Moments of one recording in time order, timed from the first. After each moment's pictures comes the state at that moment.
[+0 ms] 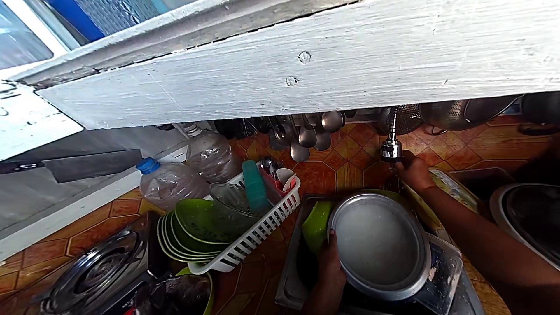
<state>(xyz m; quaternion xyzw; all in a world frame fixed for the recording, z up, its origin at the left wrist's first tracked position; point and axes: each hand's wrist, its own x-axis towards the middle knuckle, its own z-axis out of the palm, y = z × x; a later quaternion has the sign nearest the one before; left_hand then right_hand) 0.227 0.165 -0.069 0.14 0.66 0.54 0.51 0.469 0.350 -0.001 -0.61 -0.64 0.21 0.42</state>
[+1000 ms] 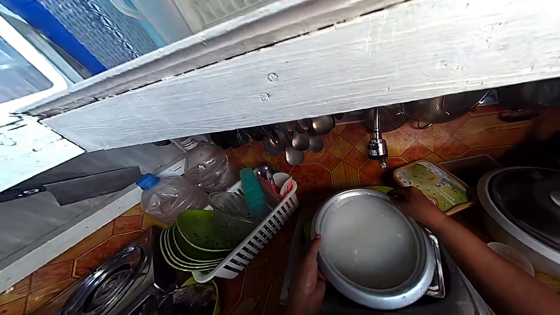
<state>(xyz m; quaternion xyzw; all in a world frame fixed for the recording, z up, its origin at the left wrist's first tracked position) 0.208 0.111 0.026 0.16 0.59 0.59 0.53 0.469 0.242 -0.001 -0.60 -0.66 0.37 0.26</state>
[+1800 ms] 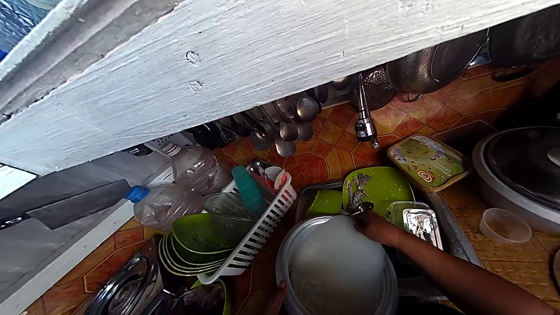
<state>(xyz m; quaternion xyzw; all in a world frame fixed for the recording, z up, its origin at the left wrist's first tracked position) 0.142 0.024 0.029 0.22 0.62 0.59 0.46 0.378 0.203 -0.070 -0.48 -0.70 0.51 0.15</state>
